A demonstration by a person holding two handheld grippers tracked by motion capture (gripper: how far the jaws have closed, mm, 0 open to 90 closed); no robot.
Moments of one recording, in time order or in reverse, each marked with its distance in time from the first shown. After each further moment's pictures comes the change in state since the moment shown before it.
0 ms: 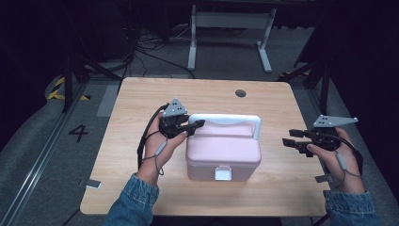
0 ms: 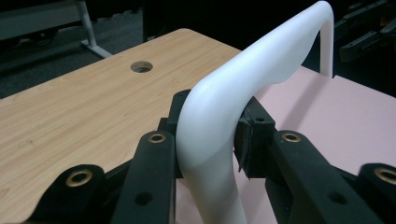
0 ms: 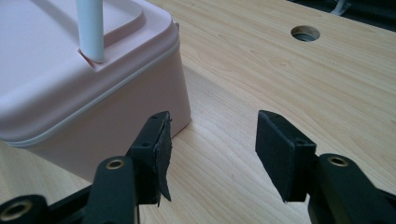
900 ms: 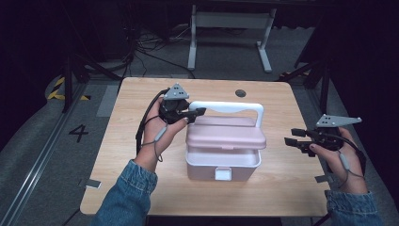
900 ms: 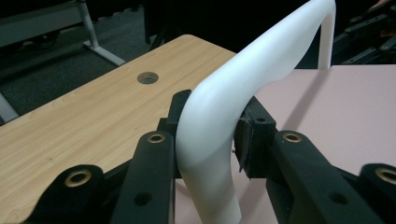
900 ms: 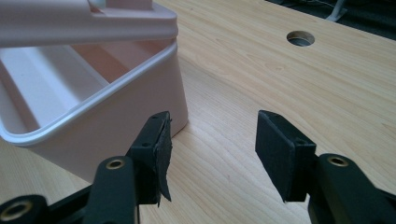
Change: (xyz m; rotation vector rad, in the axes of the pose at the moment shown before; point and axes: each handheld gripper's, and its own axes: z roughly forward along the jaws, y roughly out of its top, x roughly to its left) left arm 0.010 0.042 -0.007 0.037 0.000 0.014; right arm -0.001 0.001 -0.006 -0.013 -0.006 -0.007
